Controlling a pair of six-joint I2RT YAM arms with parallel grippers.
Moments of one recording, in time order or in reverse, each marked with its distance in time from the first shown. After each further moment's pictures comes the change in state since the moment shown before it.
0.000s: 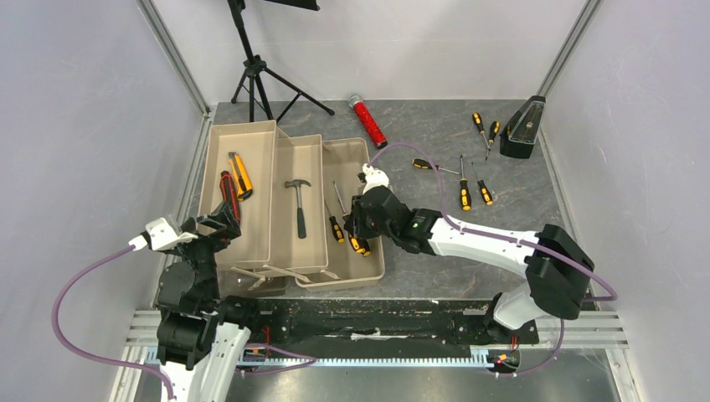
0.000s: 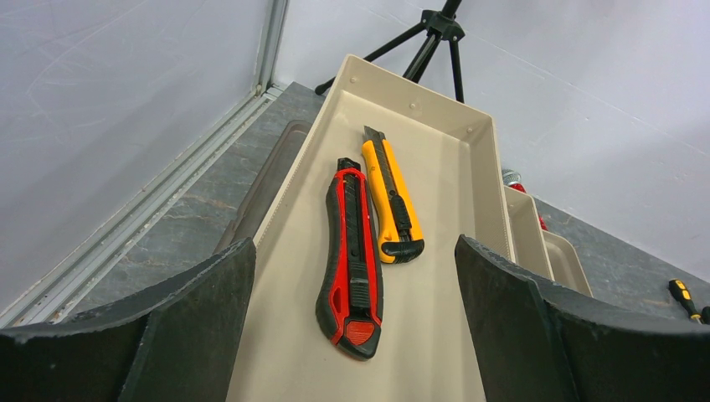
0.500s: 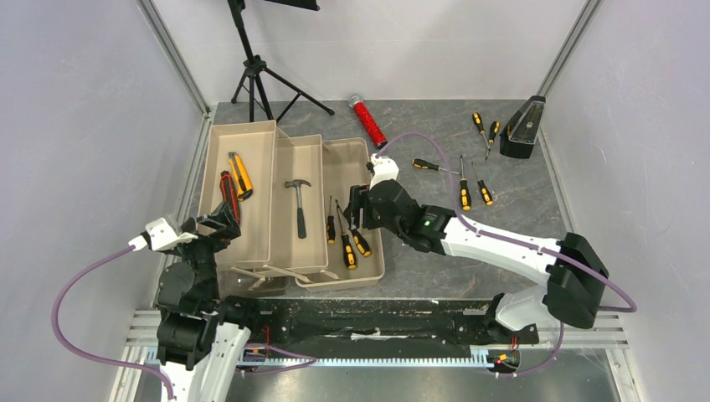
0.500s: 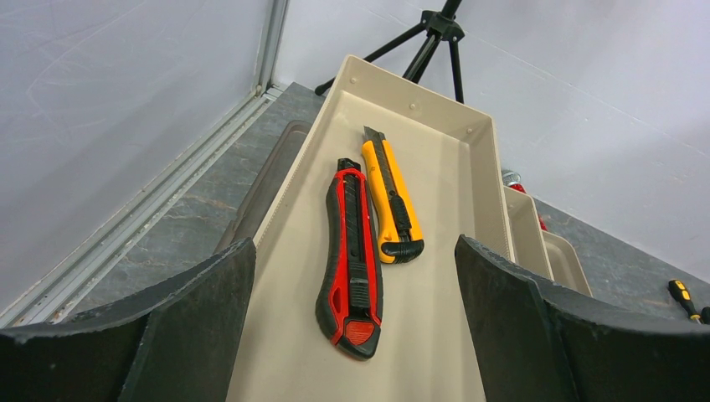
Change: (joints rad) left arm 0.000 -0.001 0.000 0.000 0.000 0.000; right arm 0.002 -0.061 0.026 -0.030 0.116 -0.069
